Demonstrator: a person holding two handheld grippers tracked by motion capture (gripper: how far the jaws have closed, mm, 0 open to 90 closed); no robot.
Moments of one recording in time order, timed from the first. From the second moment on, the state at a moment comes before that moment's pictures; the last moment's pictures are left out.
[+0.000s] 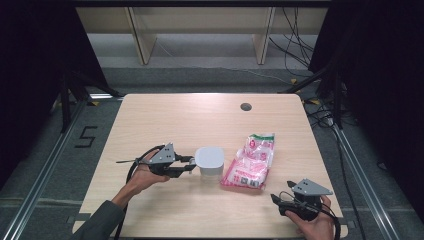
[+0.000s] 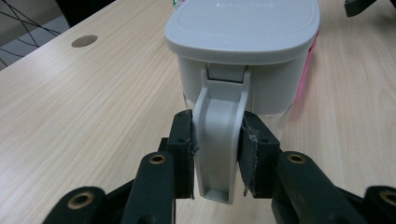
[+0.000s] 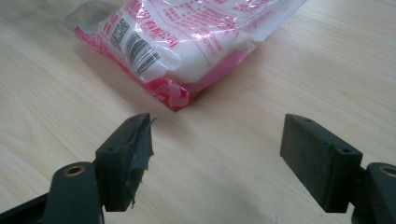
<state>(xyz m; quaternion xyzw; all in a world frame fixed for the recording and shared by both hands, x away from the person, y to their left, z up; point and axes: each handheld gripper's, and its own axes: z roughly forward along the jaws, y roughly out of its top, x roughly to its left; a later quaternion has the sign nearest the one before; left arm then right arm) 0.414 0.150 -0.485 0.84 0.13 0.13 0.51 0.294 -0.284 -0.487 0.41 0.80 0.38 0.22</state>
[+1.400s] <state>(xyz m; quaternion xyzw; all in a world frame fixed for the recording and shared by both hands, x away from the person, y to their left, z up) 0.379 0.157 -0.432 0.77 0.24 0.17 0.57 0.302 -0.270 -0.475 0.40 0.77 0.44 0.23</state>
